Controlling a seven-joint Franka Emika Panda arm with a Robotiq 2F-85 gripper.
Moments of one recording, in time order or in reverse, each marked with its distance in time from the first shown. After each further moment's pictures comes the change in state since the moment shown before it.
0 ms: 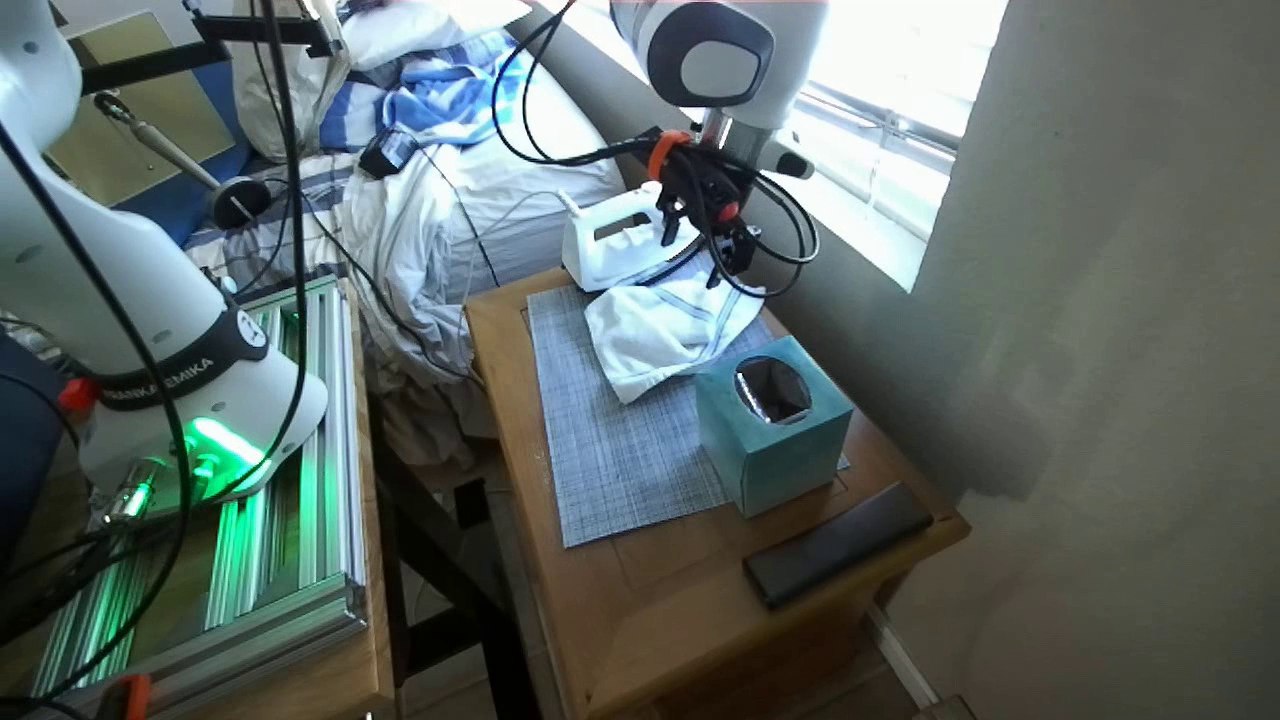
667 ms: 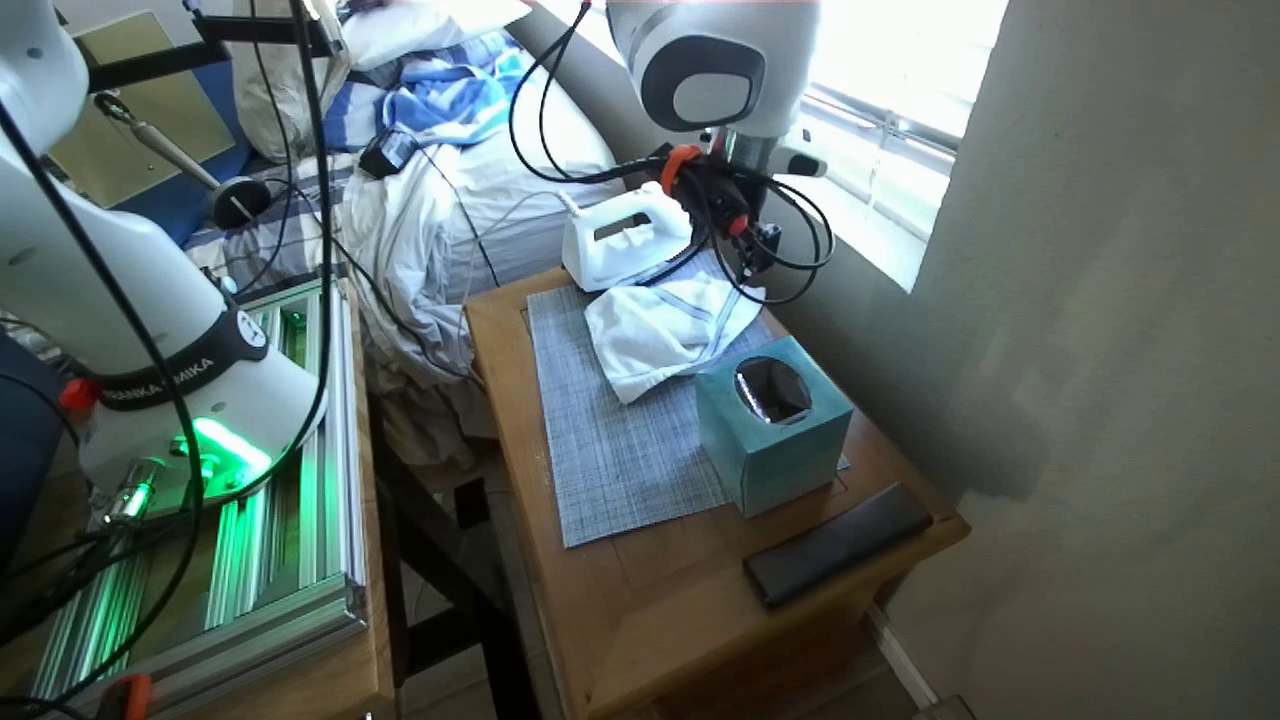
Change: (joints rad) arm -0.053 0.039 0.061 -0.011 0.023 0.234 -0.007
